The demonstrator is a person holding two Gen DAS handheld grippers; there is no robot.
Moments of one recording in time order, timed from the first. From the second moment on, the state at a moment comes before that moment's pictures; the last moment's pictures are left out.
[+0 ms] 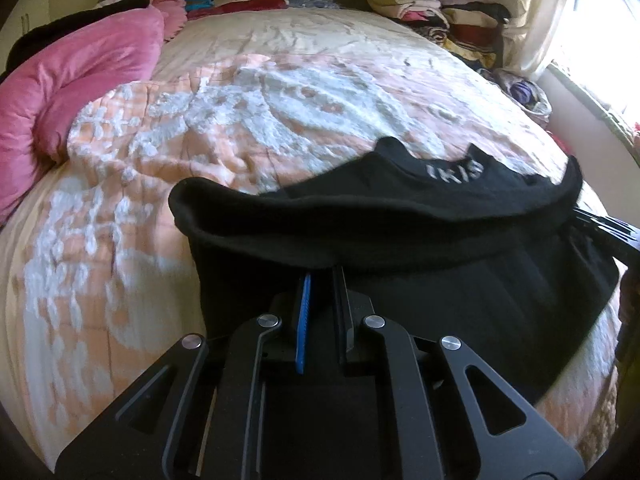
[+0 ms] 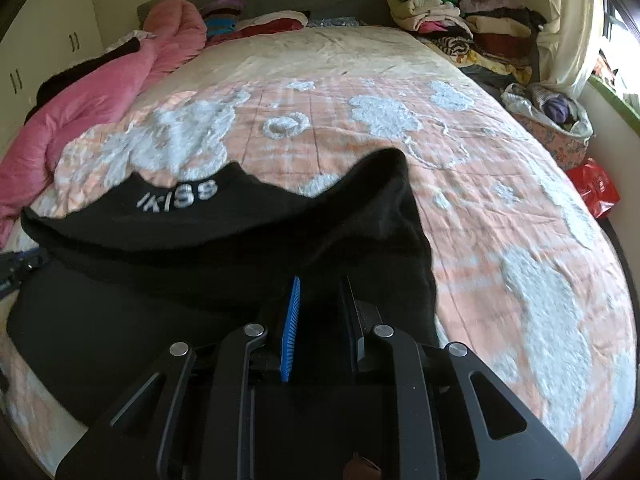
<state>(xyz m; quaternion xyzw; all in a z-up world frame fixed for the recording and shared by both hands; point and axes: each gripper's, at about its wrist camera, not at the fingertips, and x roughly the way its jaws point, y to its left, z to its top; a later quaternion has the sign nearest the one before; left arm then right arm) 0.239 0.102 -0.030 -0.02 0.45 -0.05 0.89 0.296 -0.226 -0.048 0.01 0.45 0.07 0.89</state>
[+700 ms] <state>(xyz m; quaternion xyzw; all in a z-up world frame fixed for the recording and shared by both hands) 0.262 0.154 -0.023 -0.09 0.43 -0.01 0.90 0.331 -0.255 -0.040 -0.01 0.42 0.01 0.91</state>
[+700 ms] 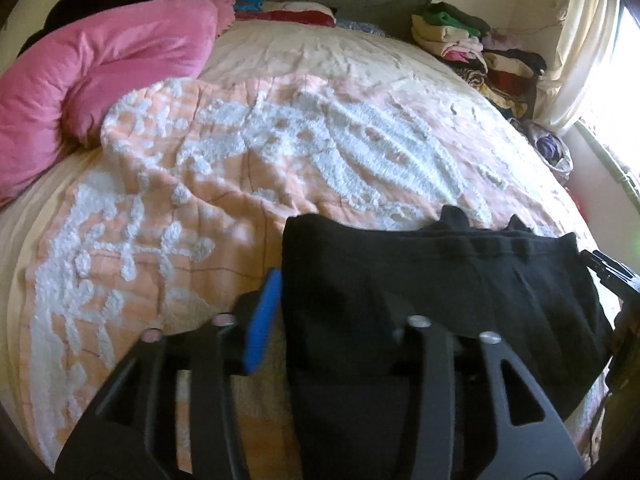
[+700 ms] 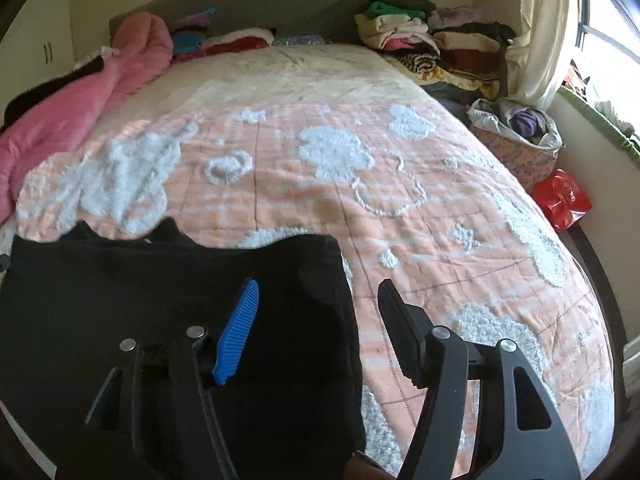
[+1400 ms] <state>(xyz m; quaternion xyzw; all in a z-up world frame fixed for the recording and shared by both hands) 0.259 0.147 -0.011 -0.05 0.39 0.00 0.92 0.322 -0.276 -0.034 0.05 0.39 0.01 0.92</state>
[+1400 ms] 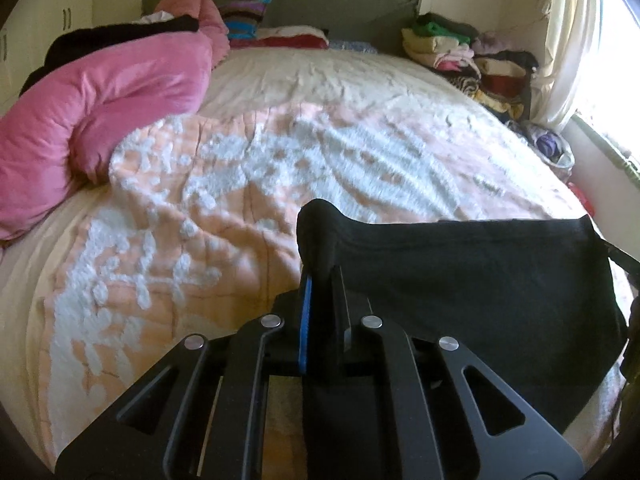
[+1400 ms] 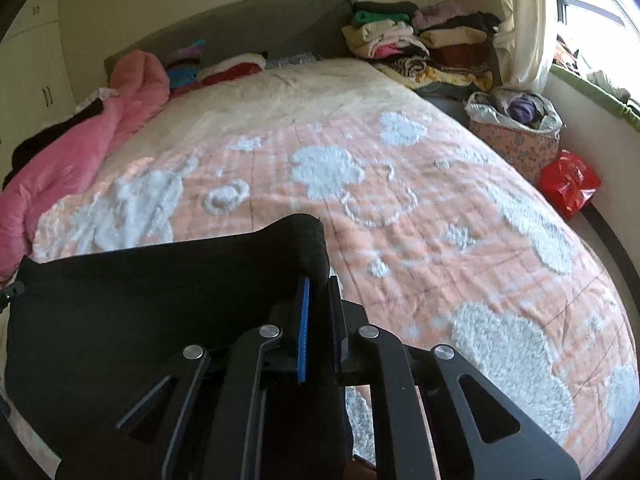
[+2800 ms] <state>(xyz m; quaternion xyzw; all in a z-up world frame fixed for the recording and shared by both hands) 0.163 0.091 -0.025 -0.05 0.45 -0.06 0.89 0.198 -0.294 -0.051 0.10 0.44 0.05 0.89</state>
